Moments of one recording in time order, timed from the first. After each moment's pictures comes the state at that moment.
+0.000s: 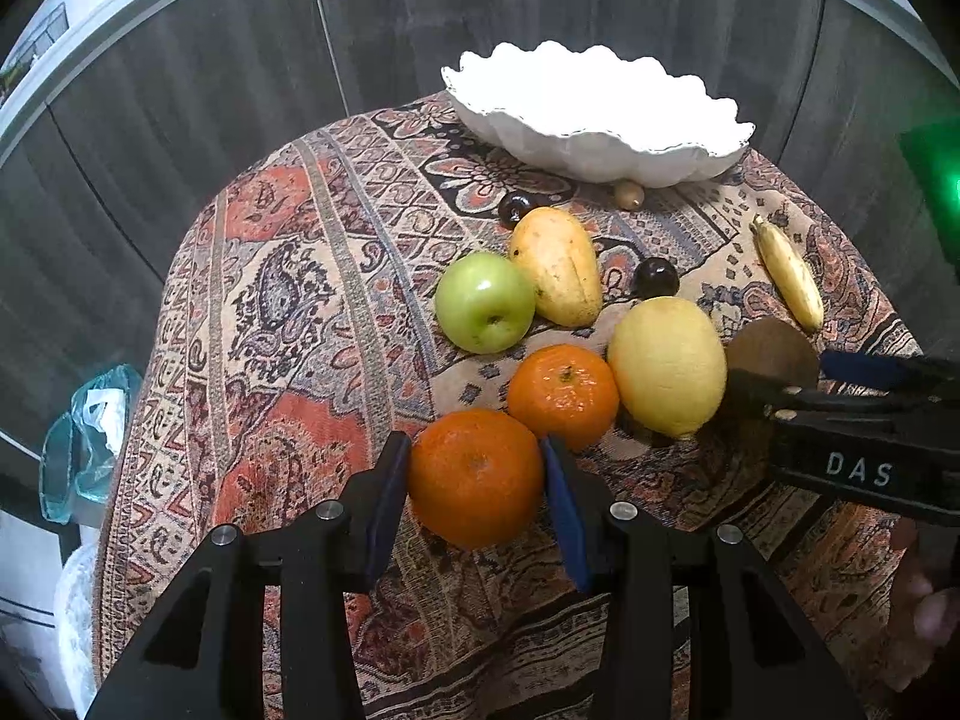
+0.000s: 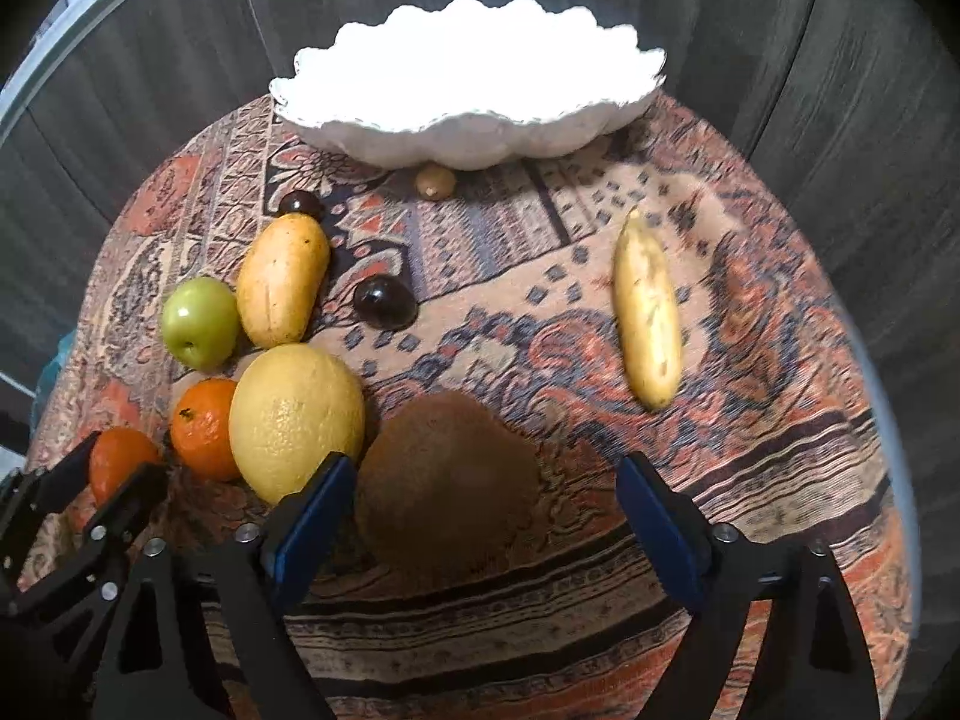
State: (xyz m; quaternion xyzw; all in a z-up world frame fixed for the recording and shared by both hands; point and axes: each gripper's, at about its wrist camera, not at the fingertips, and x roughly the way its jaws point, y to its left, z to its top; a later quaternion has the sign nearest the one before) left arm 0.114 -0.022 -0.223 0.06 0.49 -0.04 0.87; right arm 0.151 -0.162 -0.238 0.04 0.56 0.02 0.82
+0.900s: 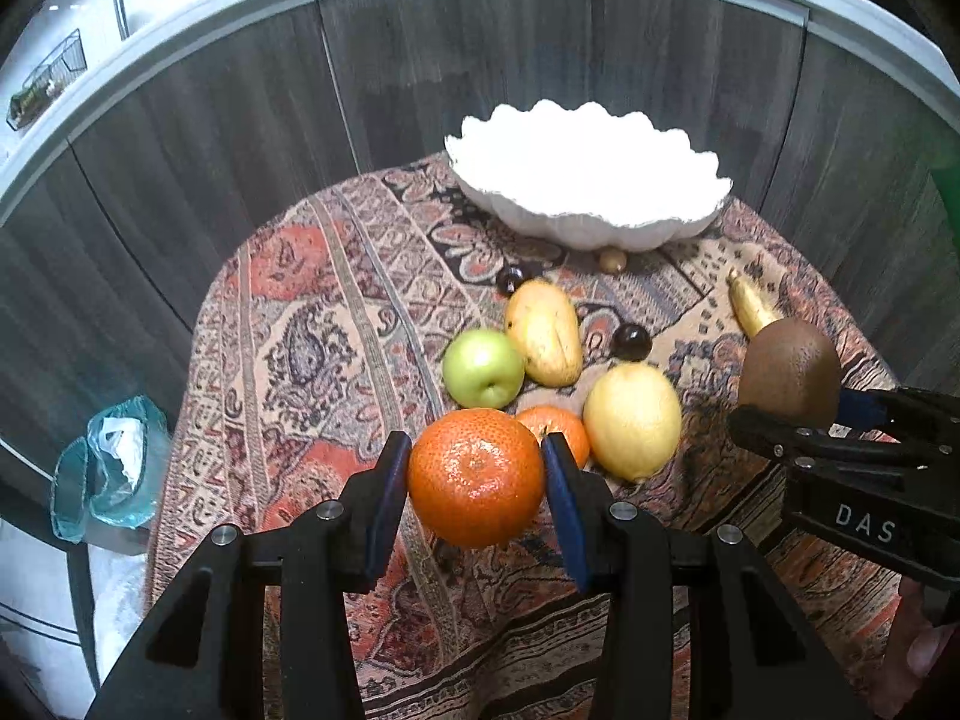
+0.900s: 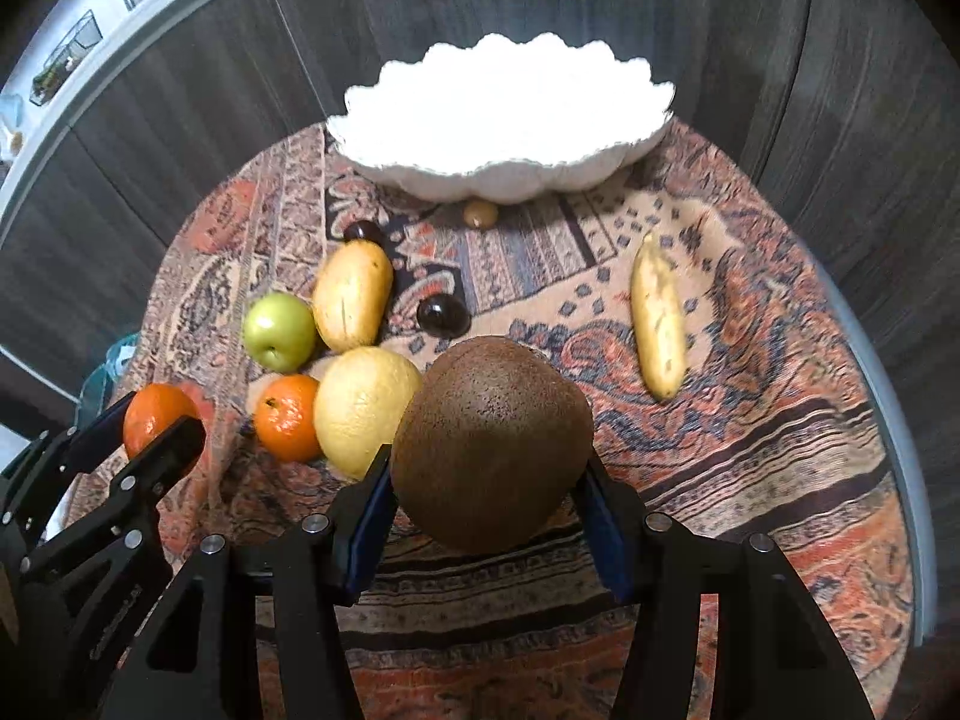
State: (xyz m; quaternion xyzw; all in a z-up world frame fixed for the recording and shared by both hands) left arm 0.105 -0.025 -0.177 0.07 0.45 -0.04 0.89; right arm 0.127 -0.167 -0.196 0.06 0.53 0.05 0.85
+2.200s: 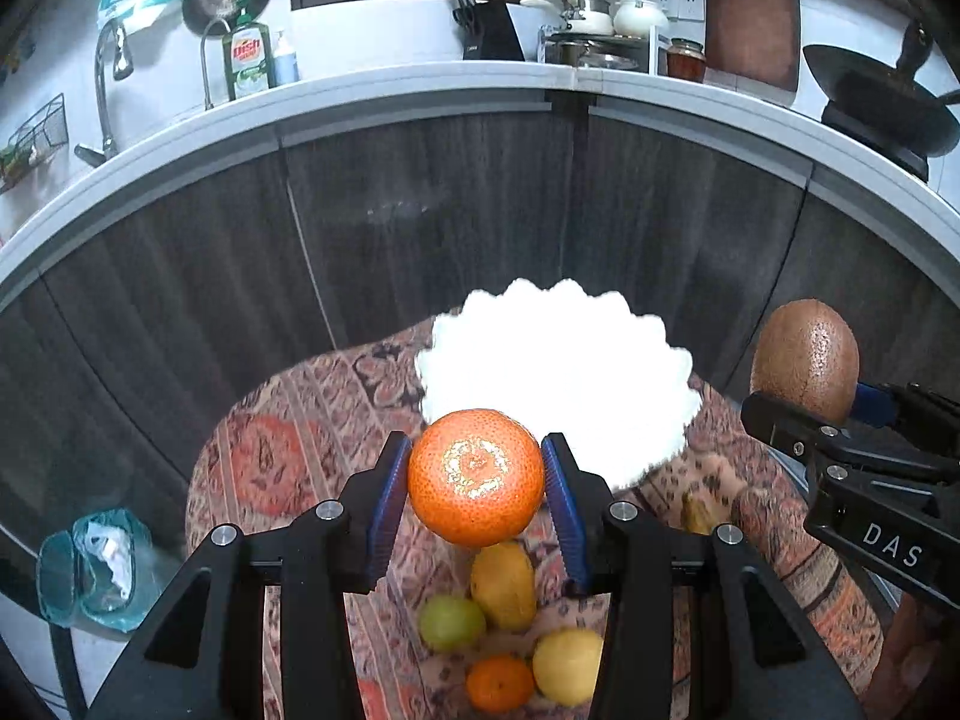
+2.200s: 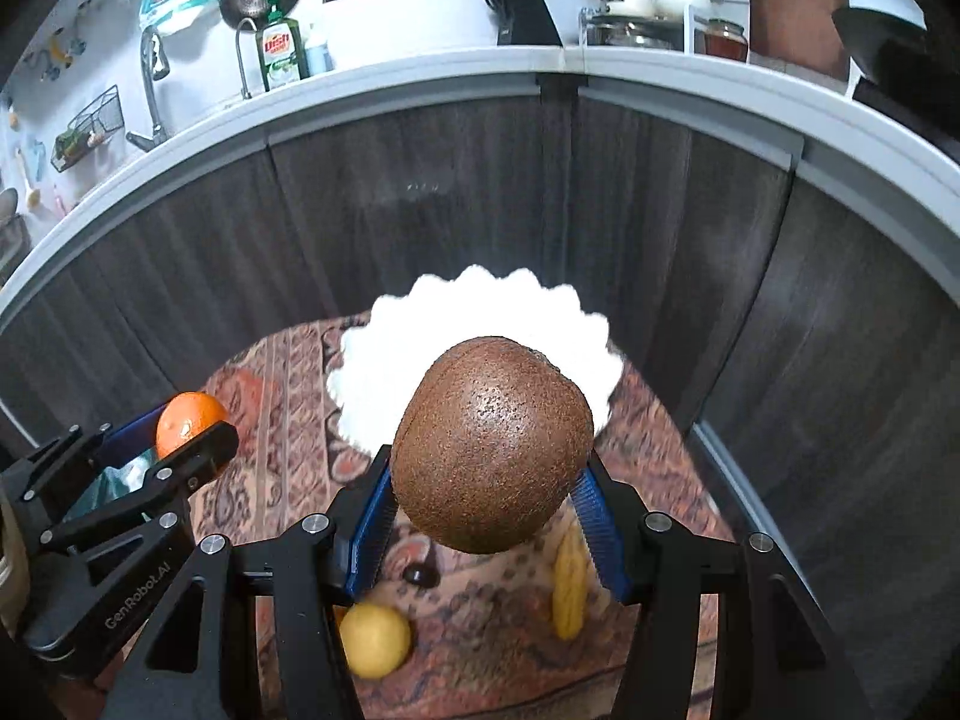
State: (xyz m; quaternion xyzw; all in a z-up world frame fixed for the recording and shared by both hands) left arm 0.207 -0.050 -0.070 0.04 0.35 -0.08 0.93; right arm 0.201 -0.188 -0.066 0.03 0.39 0.02 0.92
